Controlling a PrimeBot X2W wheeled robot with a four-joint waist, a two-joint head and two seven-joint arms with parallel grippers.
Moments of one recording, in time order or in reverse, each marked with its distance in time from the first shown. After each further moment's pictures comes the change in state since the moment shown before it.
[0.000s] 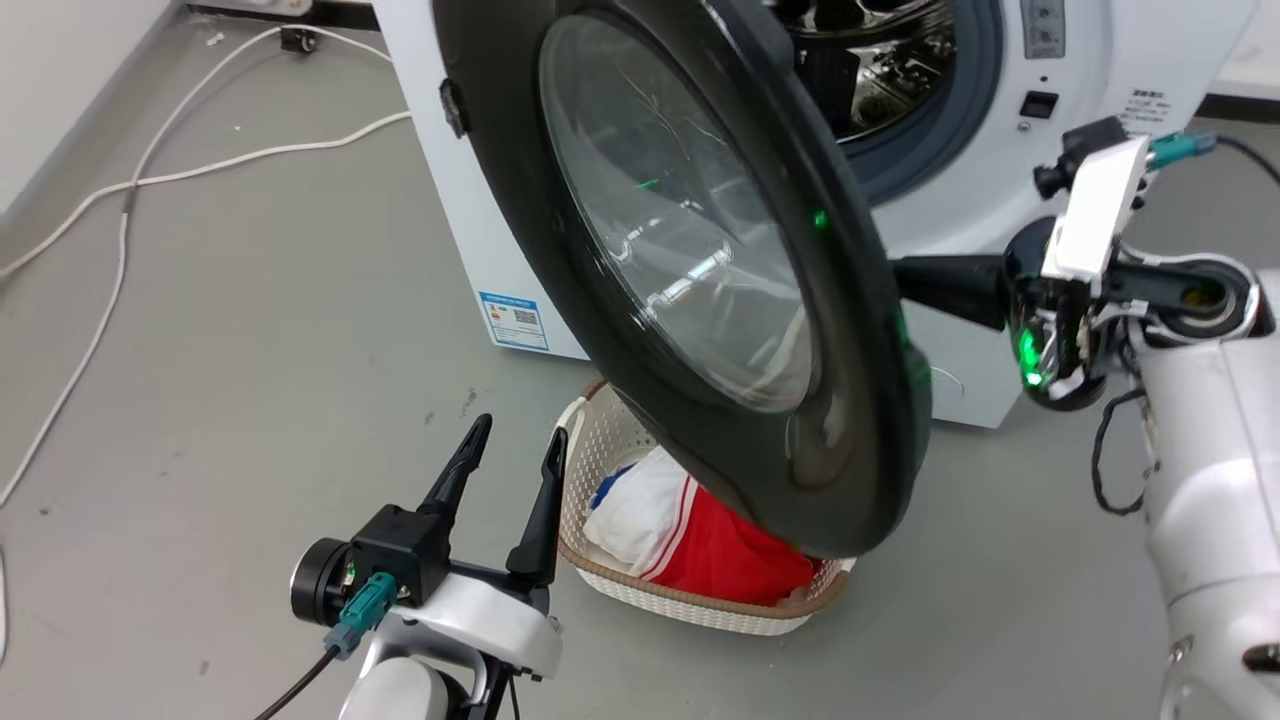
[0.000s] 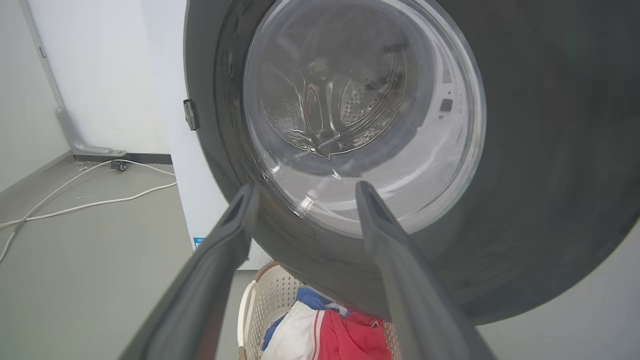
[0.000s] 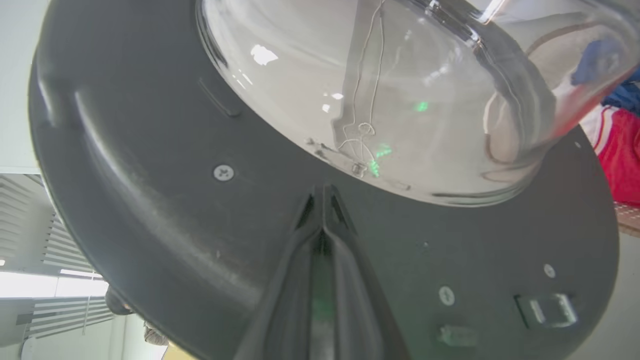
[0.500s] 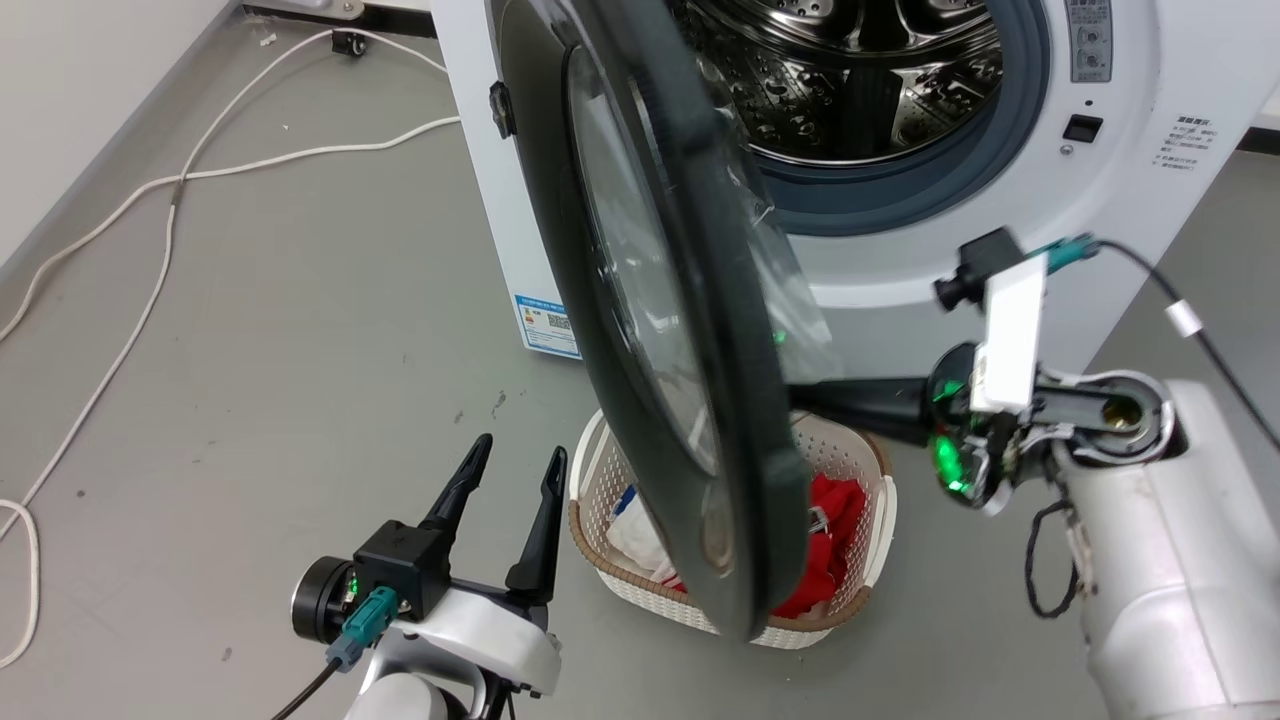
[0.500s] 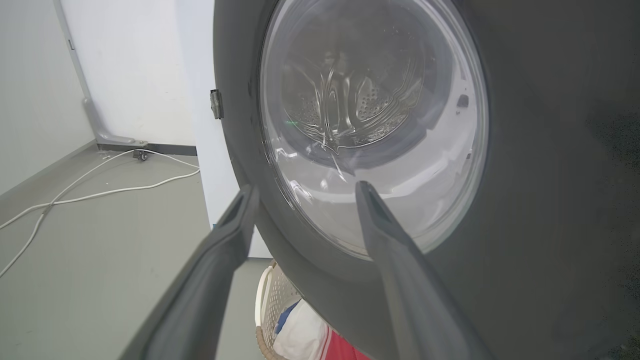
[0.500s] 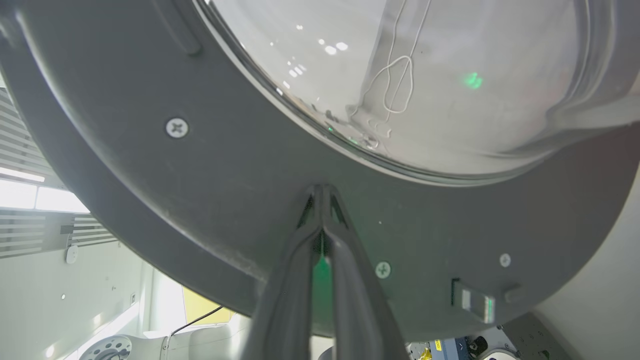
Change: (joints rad) left arm 0.023 0.000 0.000 0.013 0.001 0.000 0.000; right arm 0.250 0.044 0.135 -0.262 0.165 0.000 0.075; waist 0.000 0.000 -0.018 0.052
